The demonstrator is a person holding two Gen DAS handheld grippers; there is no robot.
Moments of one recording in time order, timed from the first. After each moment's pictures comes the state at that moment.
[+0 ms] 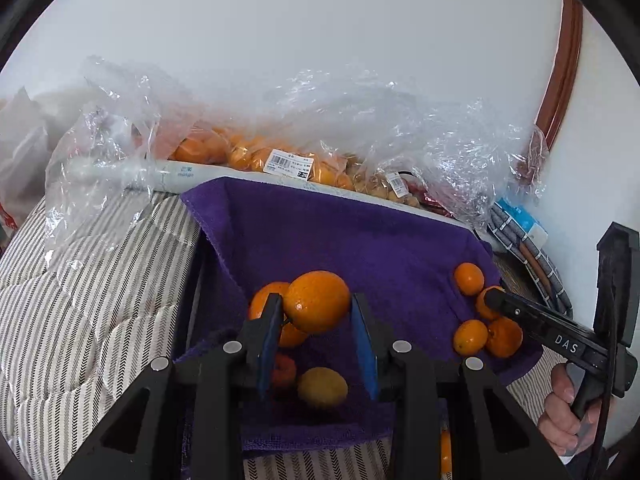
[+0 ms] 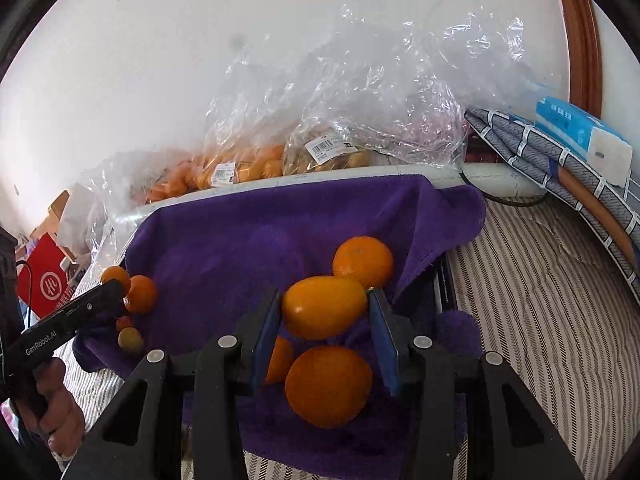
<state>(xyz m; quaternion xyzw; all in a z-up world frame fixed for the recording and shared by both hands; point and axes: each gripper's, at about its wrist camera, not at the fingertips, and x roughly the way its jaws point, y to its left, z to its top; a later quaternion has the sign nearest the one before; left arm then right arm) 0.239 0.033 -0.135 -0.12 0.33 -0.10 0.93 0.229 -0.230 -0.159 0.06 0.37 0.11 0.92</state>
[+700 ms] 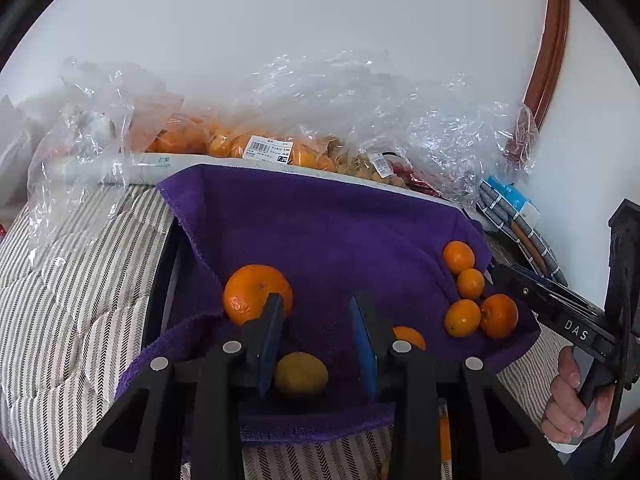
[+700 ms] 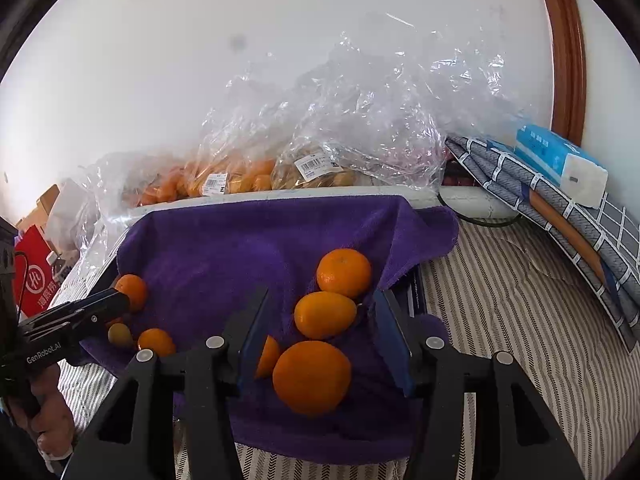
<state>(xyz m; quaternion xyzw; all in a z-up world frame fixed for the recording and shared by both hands) 0.240 0.021 -0.139 -0.10 0.34 -0.12 0.93 0.213 -0.232 -0.148 0.03 0.34 0.08 0.94</state>
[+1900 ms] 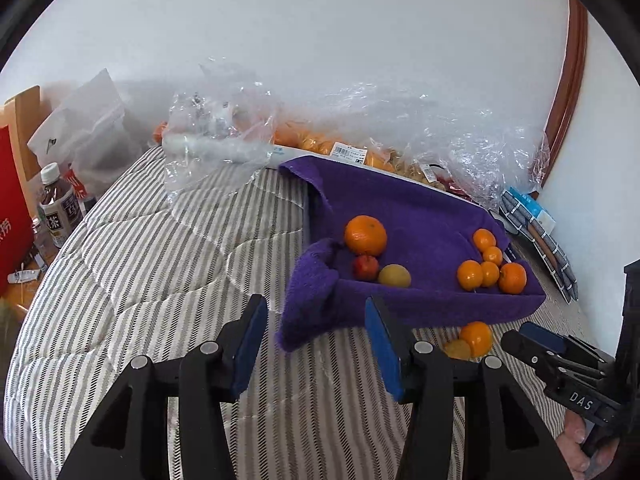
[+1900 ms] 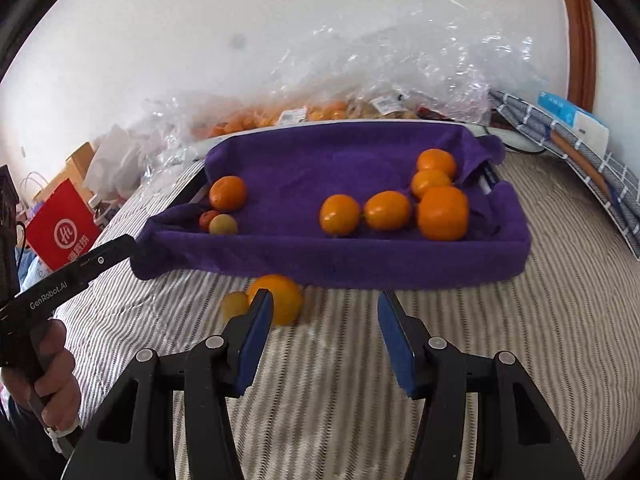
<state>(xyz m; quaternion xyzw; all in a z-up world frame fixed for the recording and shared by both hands) 0.138 0.096 -0.135 -0.12 0.33 -0.04 0.94 0.113 -0.149 -0.161 0.02 0.39 0.12 0.91</state>
